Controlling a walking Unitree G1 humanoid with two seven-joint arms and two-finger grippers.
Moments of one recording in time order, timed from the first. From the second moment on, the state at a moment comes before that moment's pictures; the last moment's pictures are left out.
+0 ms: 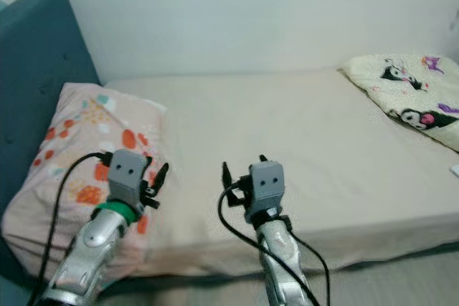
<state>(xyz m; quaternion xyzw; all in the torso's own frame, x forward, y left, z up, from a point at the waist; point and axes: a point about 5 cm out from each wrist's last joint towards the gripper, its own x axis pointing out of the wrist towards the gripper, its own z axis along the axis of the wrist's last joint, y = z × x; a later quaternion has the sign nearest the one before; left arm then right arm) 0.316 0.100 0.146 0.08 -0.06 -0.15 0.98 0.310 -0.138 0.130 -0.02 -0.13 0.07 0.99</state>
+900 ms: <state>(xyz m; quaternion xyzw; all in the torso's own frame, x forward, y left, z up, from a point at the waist) 0.317 0.107 0.141 0.07 -0.04 -0.14 0.99 0.311 -0.134 0.128 0.00 -0.12 0.08 0.99</state>
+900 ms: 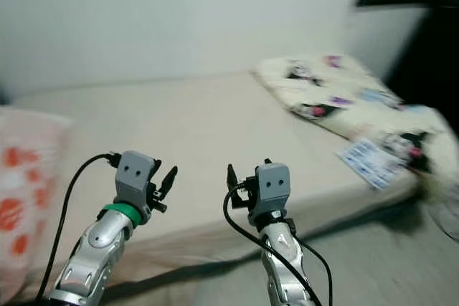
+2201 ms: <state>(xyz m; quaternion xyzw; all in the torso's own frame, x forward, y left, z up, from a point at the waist) 0.317 0.108 0.141 0.07 -0.04 -0.14 0.99 0.311 -0.125 0.128 0.00 -0.12 0.09 0.99</state>
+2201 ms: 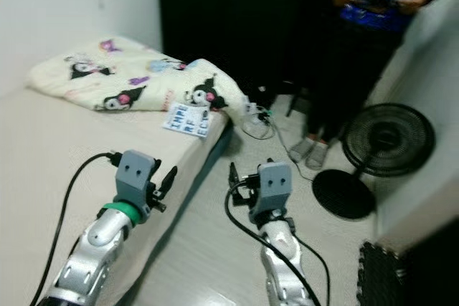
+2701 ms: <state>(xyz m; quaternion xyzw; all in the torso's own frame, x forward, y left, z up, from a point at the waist) 0.317 0.107 0.140 0.07 -0.03 -0.14 0.99 0.311 -0.129 0.125 0.00 -0.11 0.09 0.99</state>
